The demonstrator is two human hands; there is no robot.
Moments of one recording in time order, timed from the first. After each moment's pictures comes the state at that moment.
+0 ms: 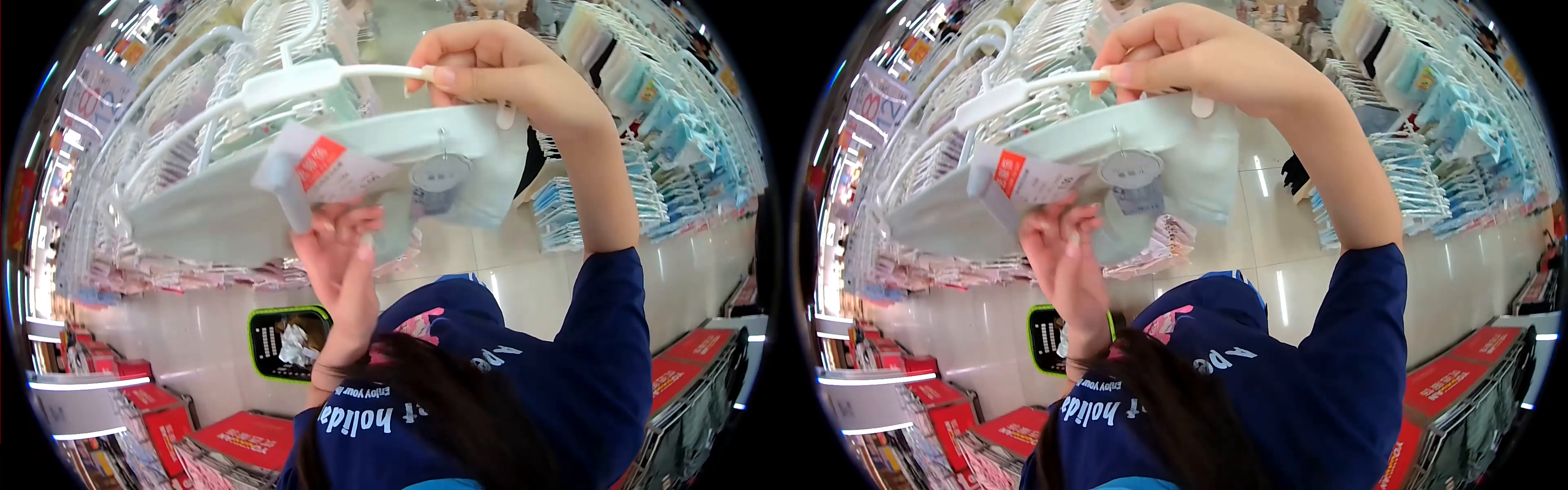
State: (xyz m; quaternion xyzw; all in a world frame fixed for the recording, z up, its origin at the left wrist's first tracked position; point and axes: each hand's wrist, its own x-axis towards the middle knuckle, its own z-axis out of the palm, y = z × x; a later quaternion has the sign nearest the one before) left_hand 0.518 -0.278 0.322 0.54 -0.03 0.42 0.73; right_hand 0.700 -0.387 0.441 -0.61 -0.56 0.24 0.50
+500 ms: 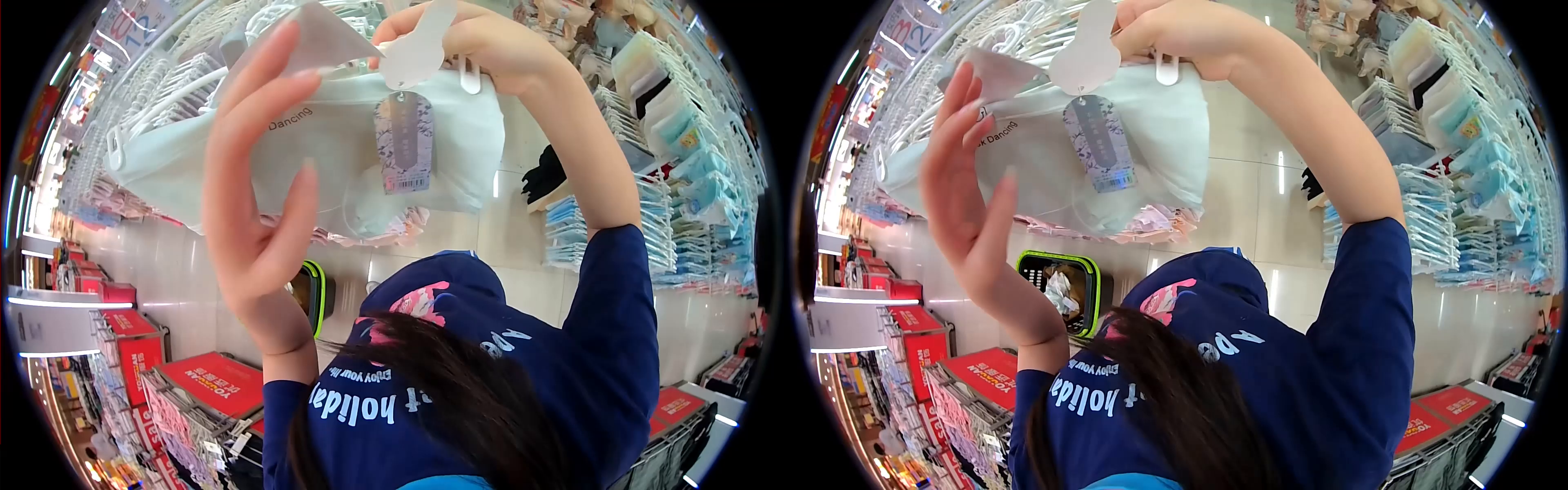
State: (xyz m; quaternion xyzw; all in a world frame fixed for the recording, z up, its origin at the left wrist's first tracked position) left_hand 0.506 -0.247 0.408 0.87 -0.09 0.42 0.25; right_hand 0.734 -0.318 0.407 -0.42 -0.54 0.49 0.53
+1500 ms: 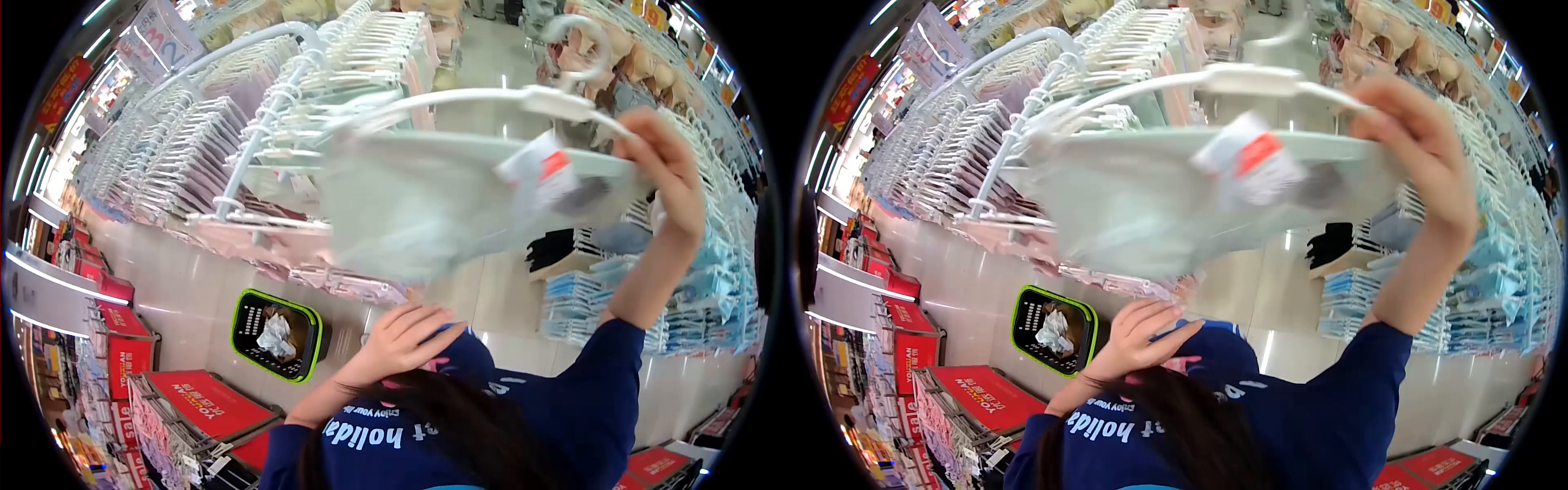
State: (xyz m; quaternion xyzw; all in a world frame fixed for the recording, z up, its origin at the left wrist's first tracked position) left_hand 0.551 -0.287 0.274 0.92 -0.09 0.38 0.07; right_hand 0.835 -0.439 0.458 -0.67 -0.58 0.10 0.46
